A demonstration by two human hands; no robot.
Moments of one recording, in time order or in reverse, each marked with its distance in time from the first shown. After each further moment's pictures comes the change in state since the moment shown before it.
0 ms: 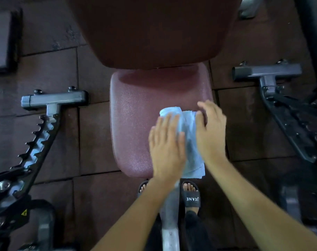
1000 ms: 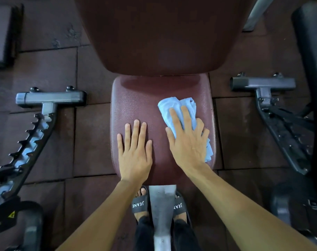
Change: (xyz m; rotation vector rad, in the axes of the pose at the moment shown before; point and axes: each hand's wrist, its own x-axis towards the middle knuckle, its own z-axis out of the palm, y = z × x) left_hand 0.004 -0.089 -0.014 0.299 -0.098 -0.084; right_hand -0.008 -0.001 0.046 -0.795 -0.058 -0.350
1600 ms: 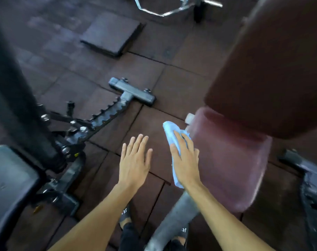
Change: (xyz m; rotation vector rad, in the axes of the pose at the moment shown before) left_hand -0.098 -0.109 -0.161 -0.140 0.040 -0.485; right_hand -0.045 -0.164 -0.104 0.735 -0.481 -0.246
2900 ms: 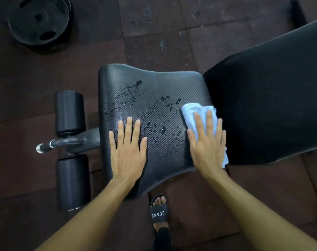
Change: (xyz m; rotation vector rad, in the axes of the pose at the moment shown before) left_hand -0.191 -0.662 0.014 0.013 0.249 -0.910; right_hand -0.069 -0.236 0.647 -0.812 -0.343 -0.726
